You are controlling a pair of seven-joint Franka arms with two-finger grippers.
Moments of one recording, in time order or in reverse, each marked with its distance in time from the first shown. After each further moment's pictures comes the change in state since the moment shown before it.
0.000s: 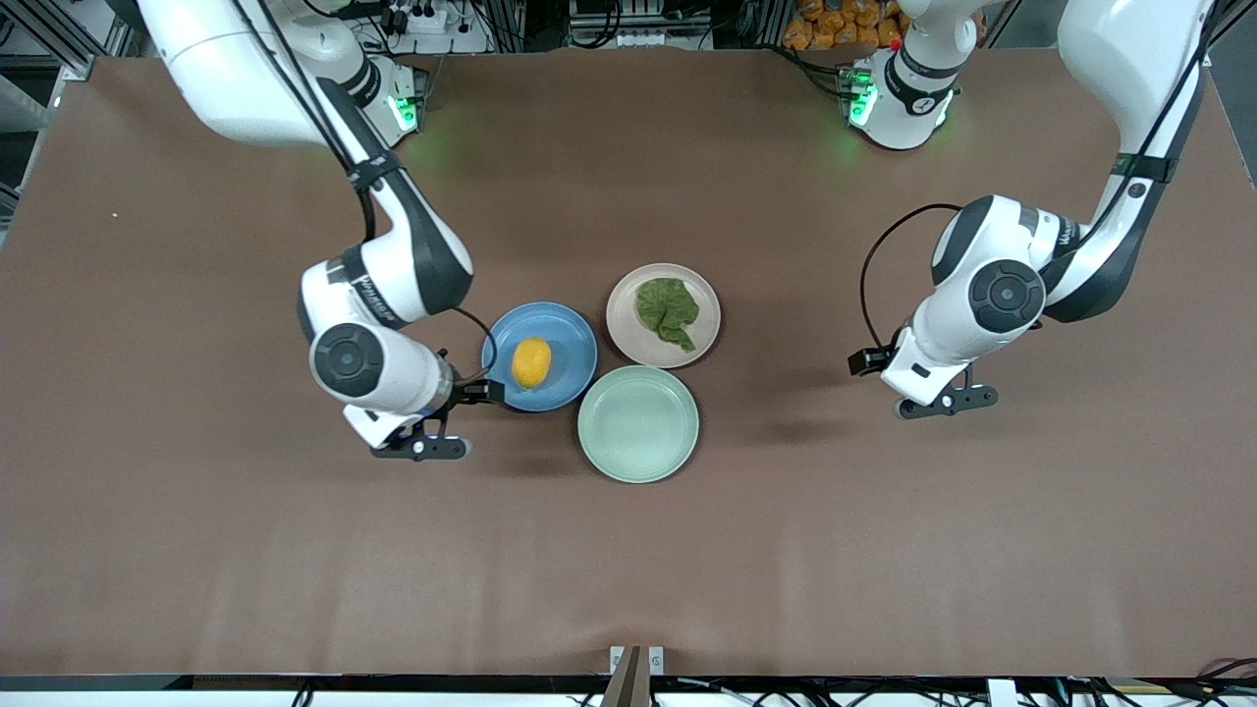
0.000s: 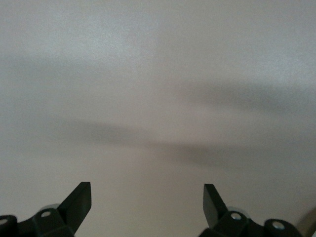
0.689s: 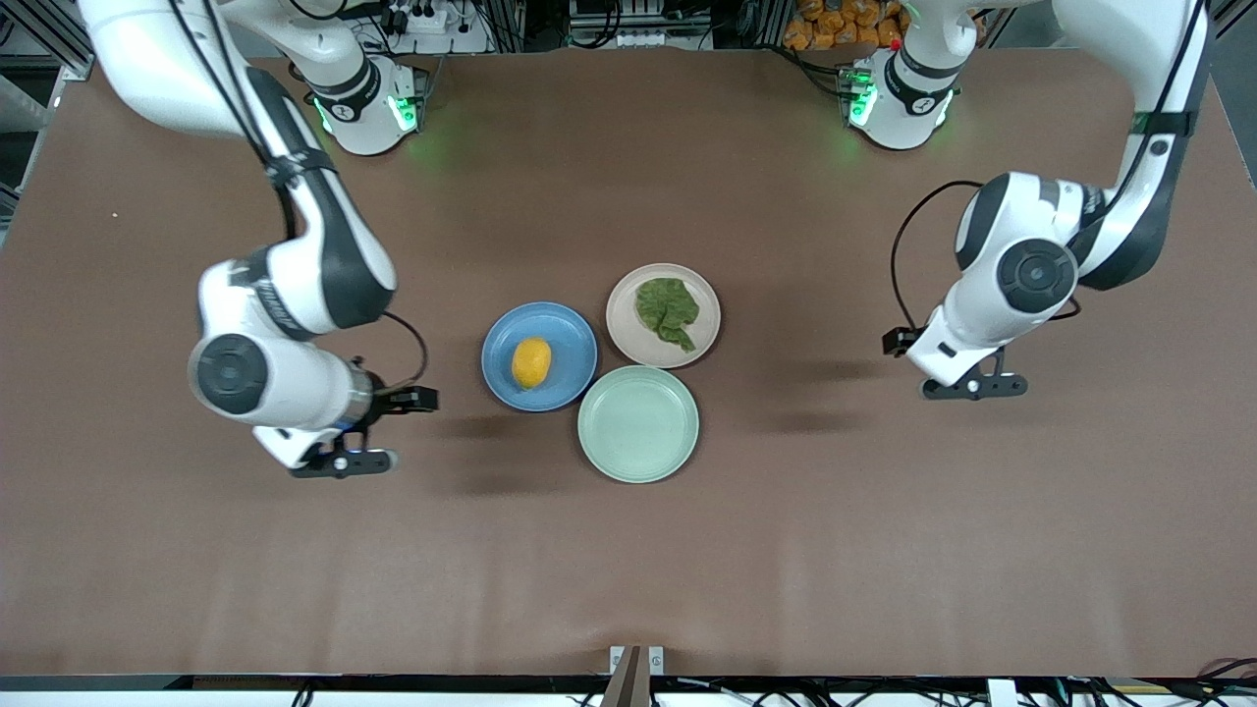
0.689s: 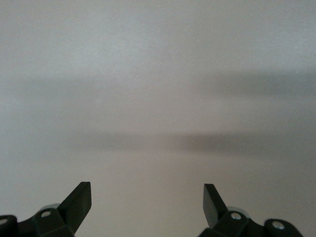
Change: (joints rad) left arm -0.274 -0.175 0.366 -0.111 -0.091 -0.011 0.256; right arm -0.129 -0.078 -0.007 0.031 -0.001 -0.118 -0.234
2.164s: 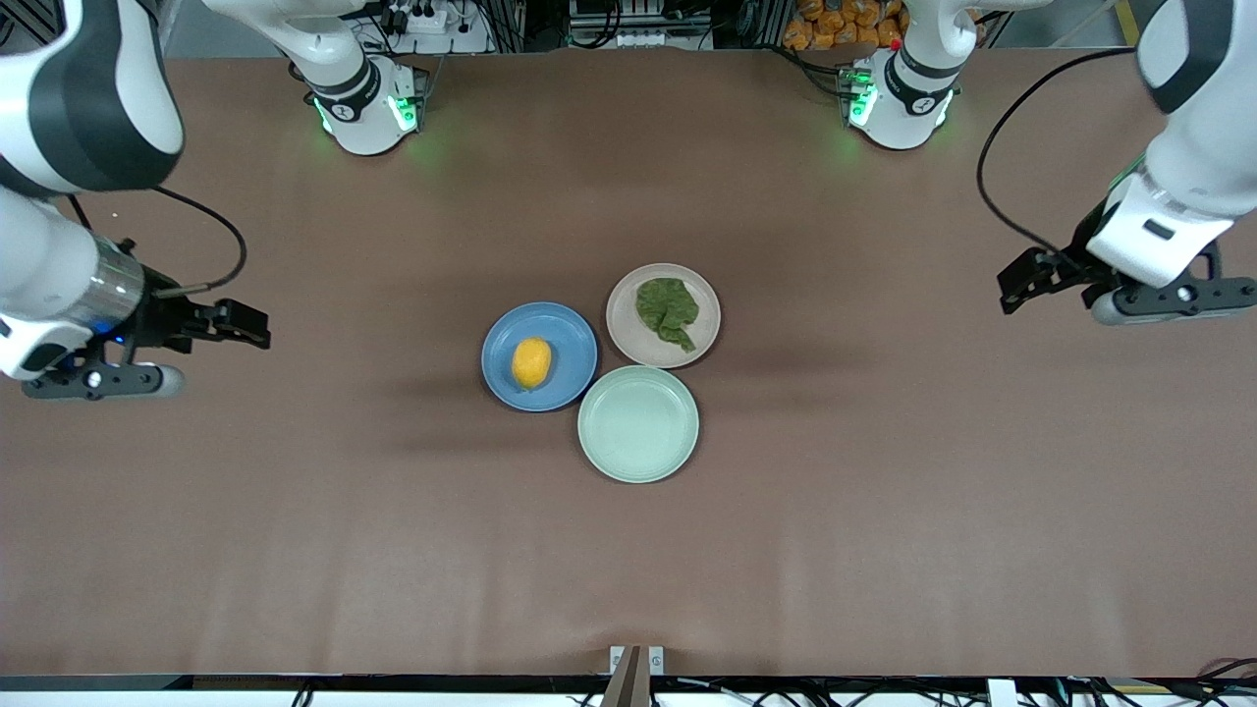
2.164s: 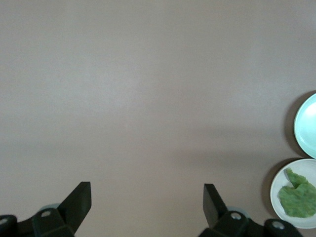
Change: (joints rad) left arm -0.117 -0.236 0.197 0.300 -0.163 -0.301 0.128; right arm -0.104 -0.312 -0.056 -0.002 -0.001 -0.230 -0.113
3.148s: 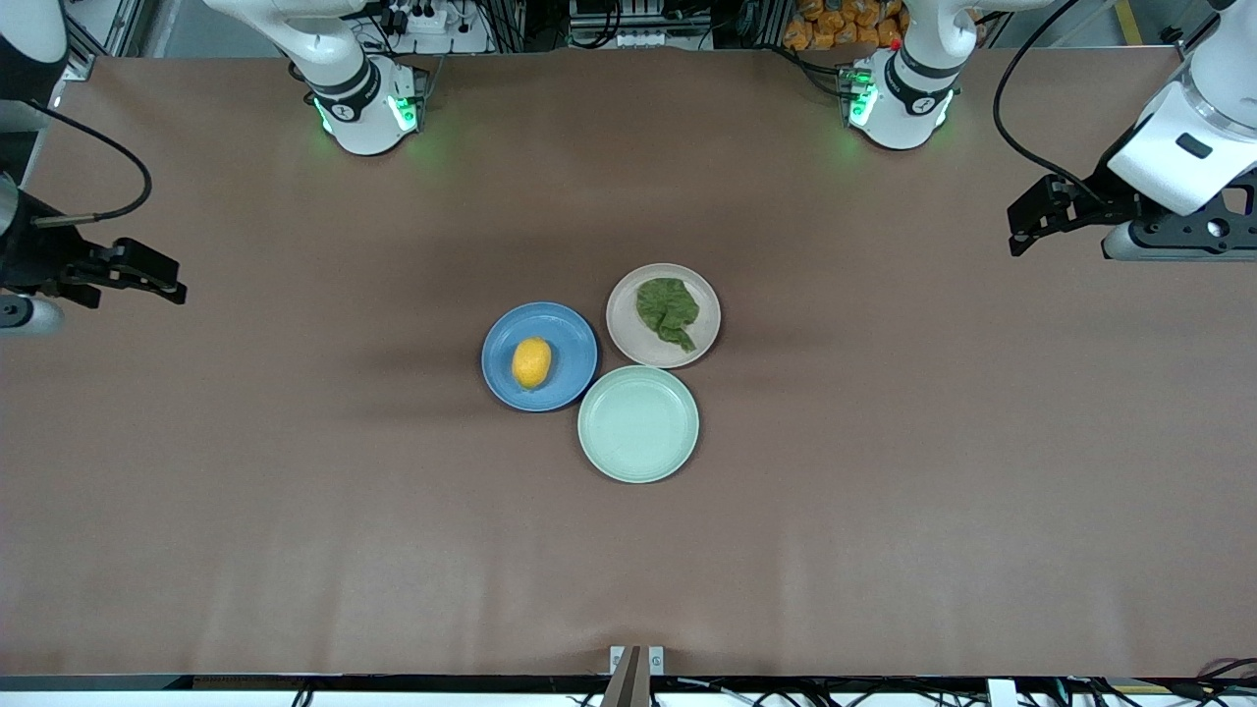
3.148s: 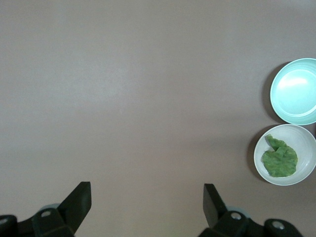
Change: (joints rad) left arm -0.012 0.001 -0.040 0.169 -0.012 -0.220 0.049; right arm -0.028 -0.100 -0.076 0.000 0.001 -0.072 -0.070
